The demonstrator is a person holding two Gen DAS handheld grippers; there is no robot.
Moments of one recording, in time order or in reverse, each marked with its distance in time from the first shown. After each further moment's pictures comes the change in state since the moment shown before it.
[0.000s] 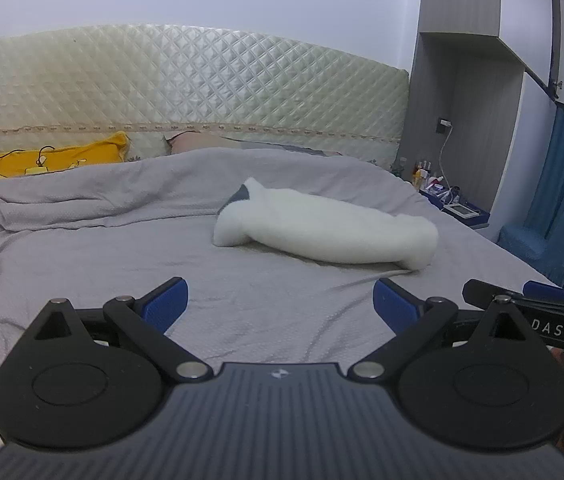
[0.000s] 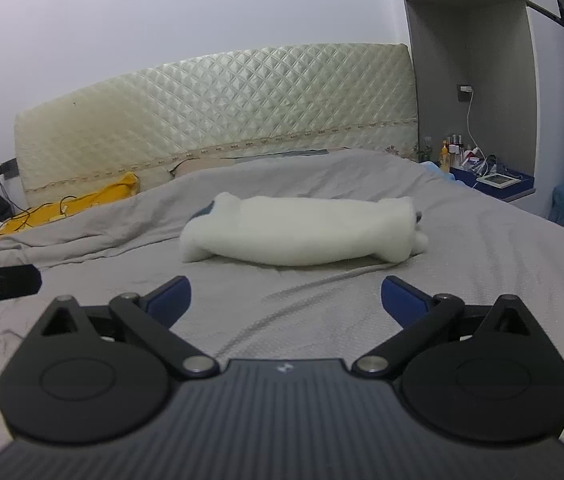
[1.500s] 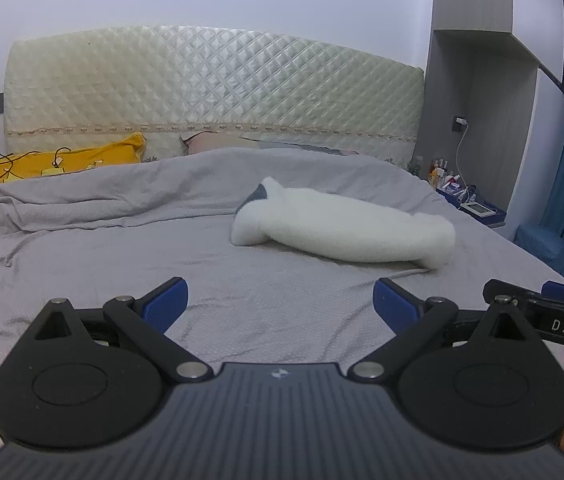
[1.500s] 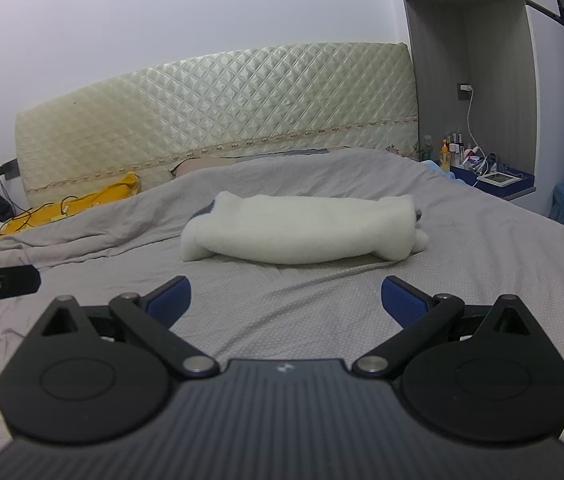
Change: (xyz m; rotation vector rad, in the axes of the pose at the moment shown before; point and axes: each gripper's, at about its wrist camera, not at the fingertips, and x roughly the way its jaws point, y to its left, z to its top) left arm -0.004 0.000 -0.001 0.009 -0.001 0.056; right arm -0.001 0.000 -0.002 0.011 -0.001 -0.001
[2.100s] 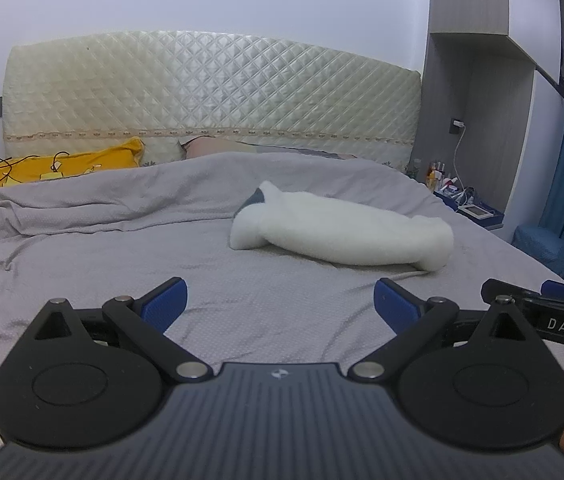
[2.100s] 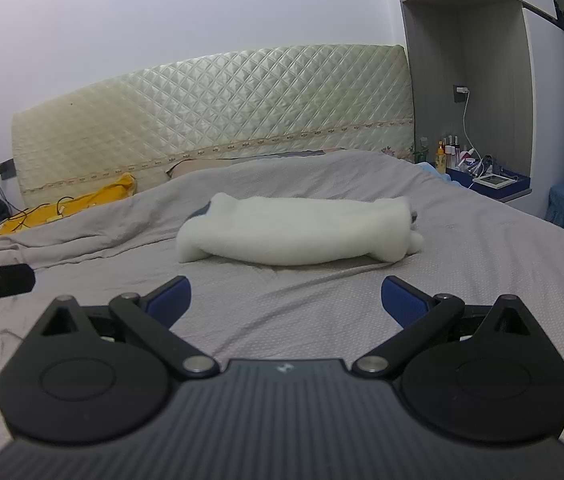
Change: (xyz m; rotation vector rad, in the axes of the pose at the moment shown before) left arm -0.004 -0.003 -0.001 0.005 -0.014 -0.004; right arm -0.004 0.002 0.000 -0.005 -0.007 -0.017
